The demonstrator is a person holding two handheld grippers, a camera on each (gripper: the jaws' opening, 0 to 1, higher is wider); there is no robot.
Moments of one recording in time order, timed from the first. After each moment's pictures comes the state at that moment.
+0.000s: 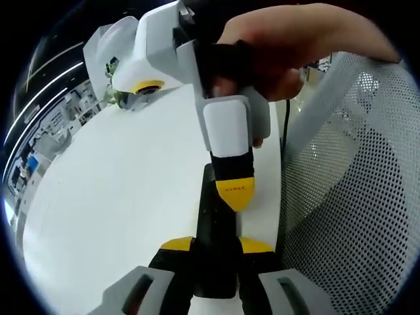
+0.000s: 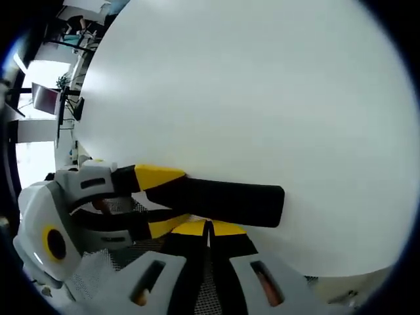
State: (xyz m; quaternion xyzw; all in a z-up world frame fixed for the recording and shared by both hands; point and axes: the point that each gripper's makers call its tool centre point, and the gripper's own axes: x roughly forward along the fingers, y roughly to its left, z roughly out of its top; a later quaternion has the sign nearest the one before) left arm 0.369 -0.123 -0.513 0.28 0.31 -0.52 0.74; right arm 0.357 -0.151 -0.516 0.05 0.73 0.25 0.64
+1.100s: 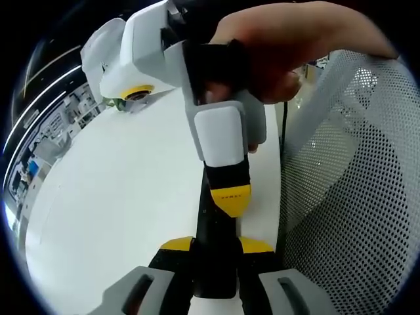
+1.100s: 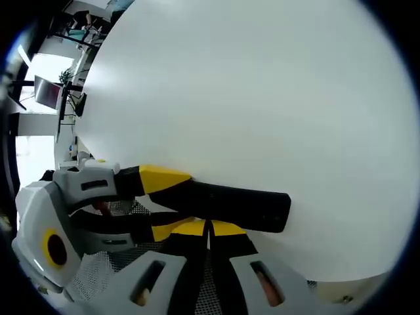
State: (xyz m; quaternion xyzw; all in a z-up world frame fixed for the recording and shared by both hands) left arm 0.368 -0.123 -0.513 0.30 0.31 -0.52 0.74; right arm 0.357 -0.146 -0.516 0.04 0.72 0.26 0.64
